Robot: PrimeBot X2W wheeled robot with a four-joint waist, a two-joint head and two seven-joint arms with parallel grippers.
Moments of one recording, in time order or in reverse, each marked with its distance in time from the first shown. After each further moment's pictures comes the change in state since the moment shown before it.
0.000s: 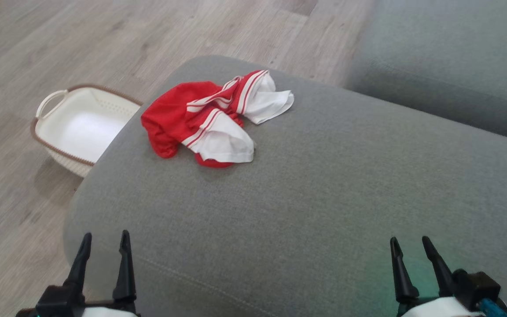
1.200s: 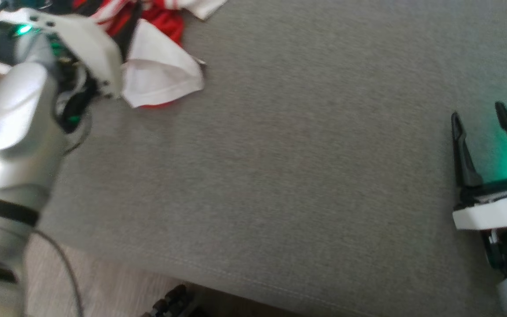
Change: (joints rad) left arm -1.256 0.274 -0.576 0.774 -0.492 -0.142 0.321; right arm -0.306 -0.224 -0.060 -0.163 -0.146 0.000 -0.010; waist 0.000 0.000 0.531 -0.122
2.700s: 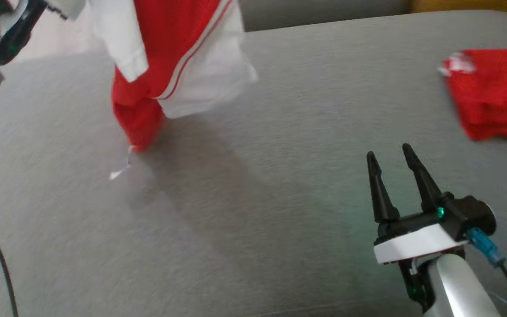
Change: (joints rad) left arm -0.289 0.229 -0.319 -0.255 -0.030 0.000 -0.318; right arm 0.047 0.208 0.150 0.073 0.074 0.000 0.001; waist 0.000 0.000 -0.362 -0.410
